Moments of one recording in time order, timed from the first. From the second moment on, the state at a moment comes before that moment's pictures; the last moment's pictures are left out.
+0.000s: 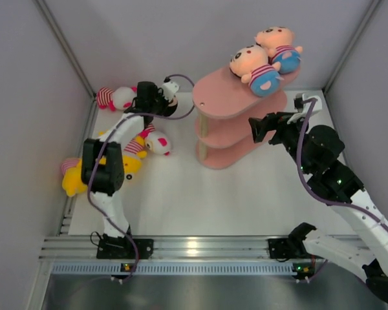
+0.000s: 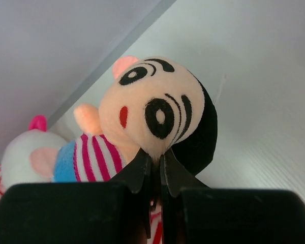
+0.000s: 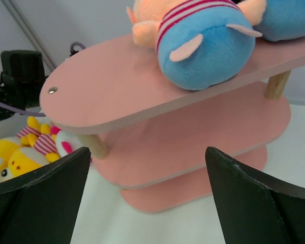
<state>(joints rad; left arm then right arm) -0.21 2.04 1.58 -0.04 0.12 0.54 0.64 0.84 1.08 -0.22 0.31 0.17</state>
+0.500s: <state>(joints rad) -0.21 1.05 1.28 -0.79 0.54 0.78 0.64 0.86 1.35 -0.58 -0.02 0.17</state>
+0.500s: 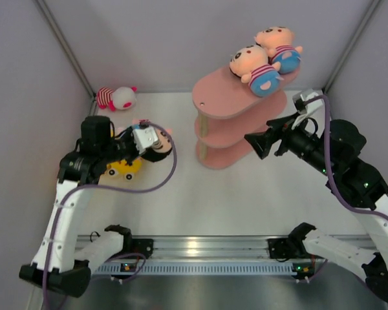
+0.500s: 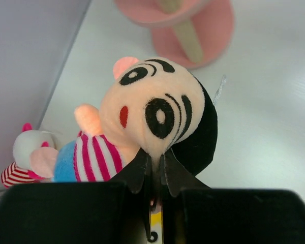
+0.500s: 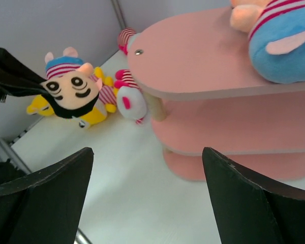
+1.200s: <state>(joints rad) -0.27 0.59 1.16 -1.35 0.96 1.21 1.04 1.64 1.94 -0.71 -0.43 0.01</state>
